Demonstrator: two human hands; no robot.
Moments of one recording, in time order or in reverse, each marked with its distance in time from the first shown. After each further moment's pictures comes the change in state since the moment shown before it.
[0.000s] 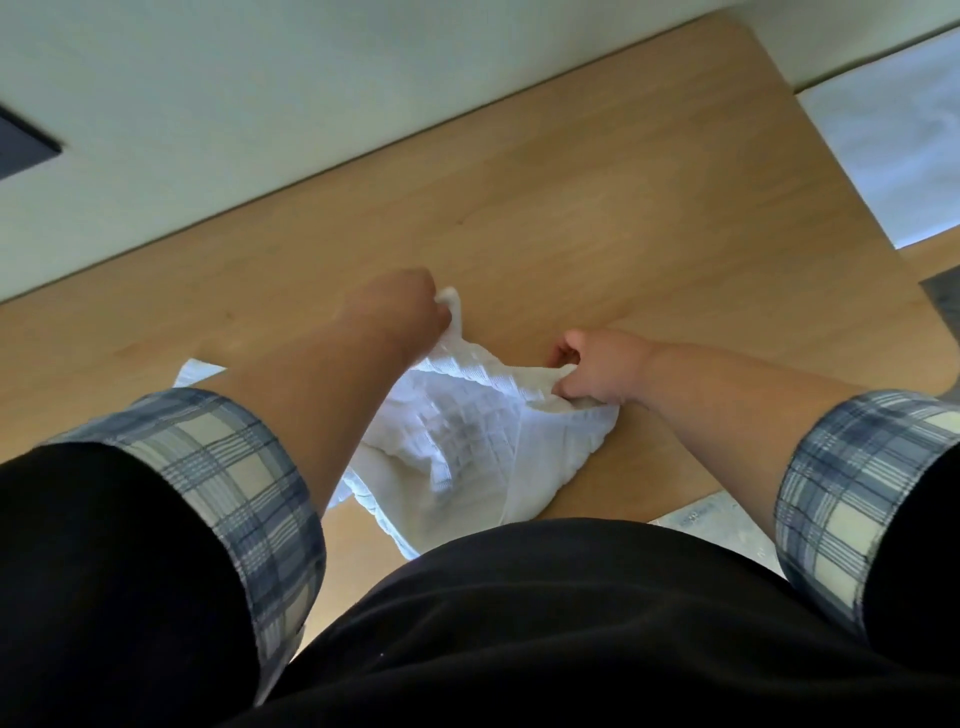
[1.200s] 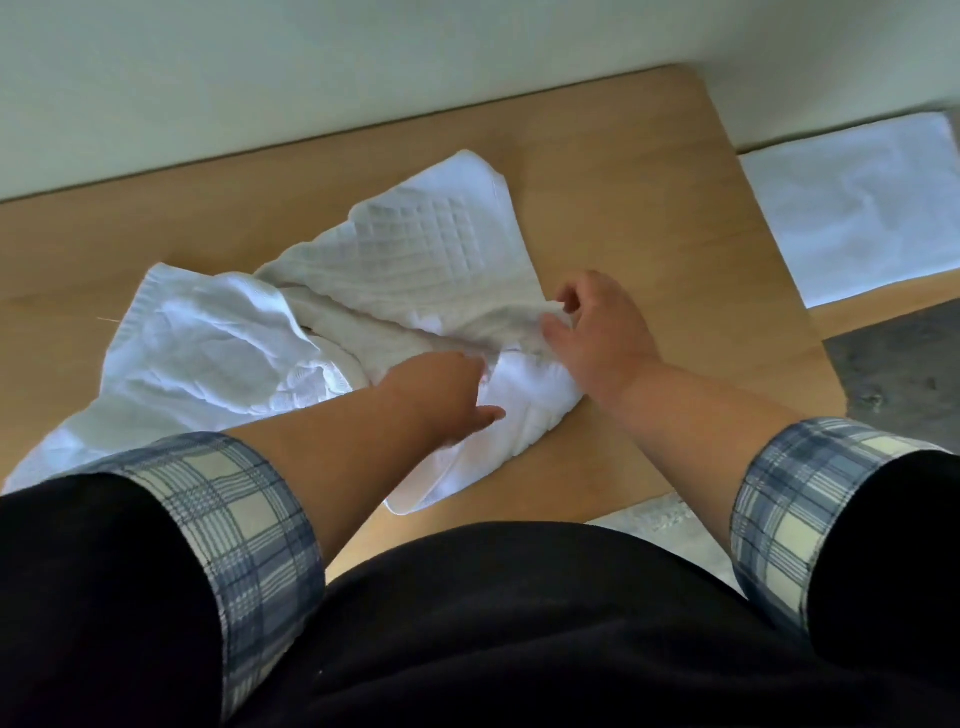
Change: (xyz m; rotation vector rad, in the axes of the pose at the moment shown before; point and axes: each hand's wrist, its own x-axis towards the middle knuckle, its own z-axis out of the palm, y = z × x) left_hand -0.047 0.087 0.074 -0.023 -0.141 0.290; right_hand -0.017 0.041 -0.038 0.112 0.660 -0.233
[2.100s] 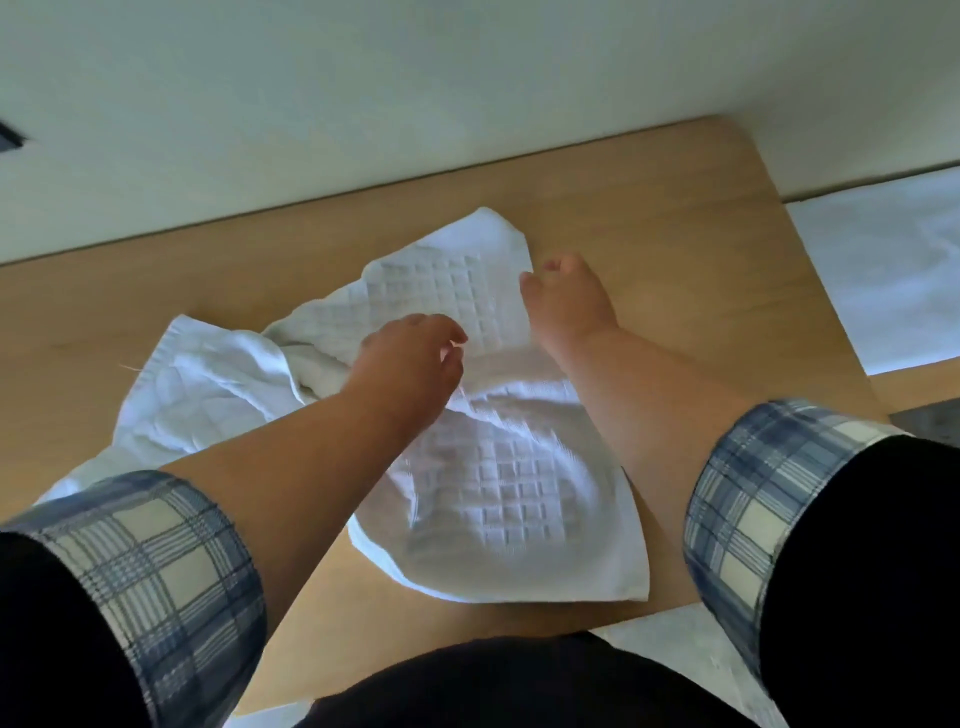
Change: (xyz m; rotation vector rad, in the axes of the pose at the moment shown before) left_hand 0.035 -0.025 -0.053 -0.236 0.461 -0.210; right_hand 0.119 -0.035 0.028 0.240 -0.064 0.231
